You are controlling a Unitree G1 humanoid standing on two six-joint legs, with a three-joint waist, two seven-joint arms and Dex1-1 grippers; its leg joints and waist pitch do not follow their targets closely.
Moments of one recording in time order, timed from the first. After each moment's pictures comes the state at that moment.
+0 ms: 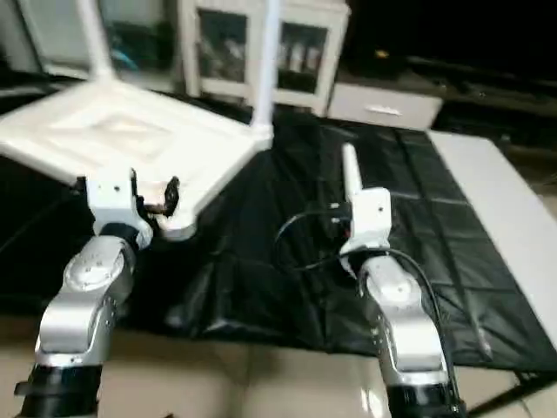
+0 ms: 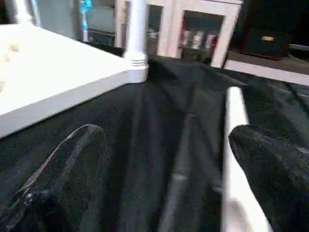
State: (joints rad) left arm -0.27 0.06 0.07 -0.09 0.00 0.35 -0.01; right arm -0.19 -0.15 -0.01 -0.08 0.13 0.39 0.15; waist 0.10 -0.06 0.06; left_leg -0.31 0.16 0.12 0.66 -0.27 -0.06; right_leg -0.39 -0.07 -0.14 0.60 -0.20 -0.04
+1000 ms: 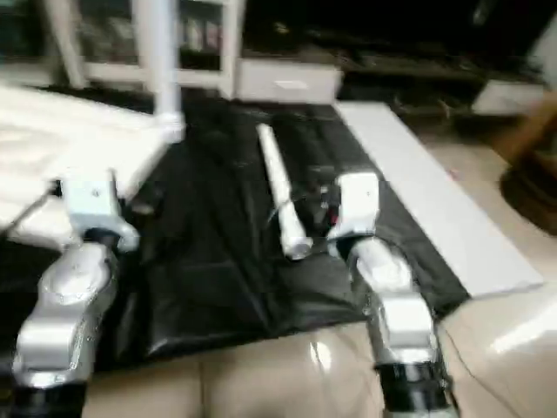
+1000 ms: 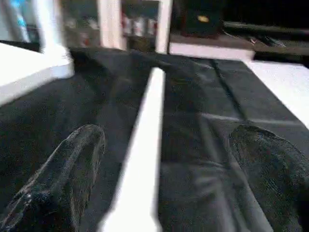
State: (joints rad) left arm -0.21 0.08 0.04 -0.19 -0.01 0.34 -0.04; right arm -0.27 -0.14 -0.04 -0.01 0.18 0.40 0.20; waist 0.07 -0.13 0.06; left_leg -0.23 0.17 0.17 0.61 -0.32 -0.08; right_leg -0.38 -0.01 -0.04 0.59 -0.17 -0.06
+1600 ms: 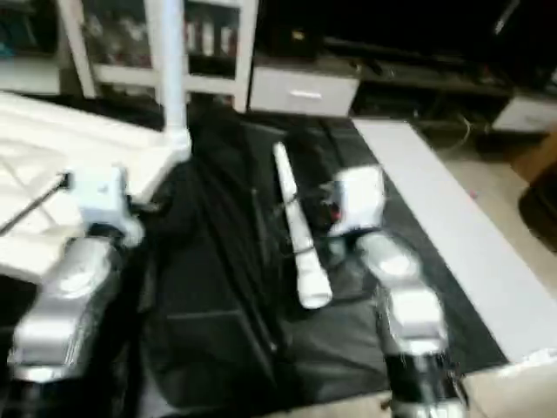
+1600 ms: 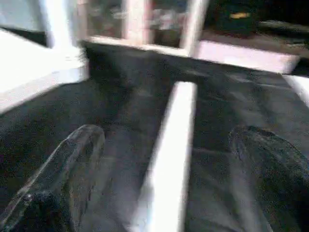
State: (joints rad) left arm -0.23 0.15 0.07 -0.17 -0.02 0.35 -0.09; right arm -0.36 -0.17 0.01 -0.02 0.22 0.51 0.29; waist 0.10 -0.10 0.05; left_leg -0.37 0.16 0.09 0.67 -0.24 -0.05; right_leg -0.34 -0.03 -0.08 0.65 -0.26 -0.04
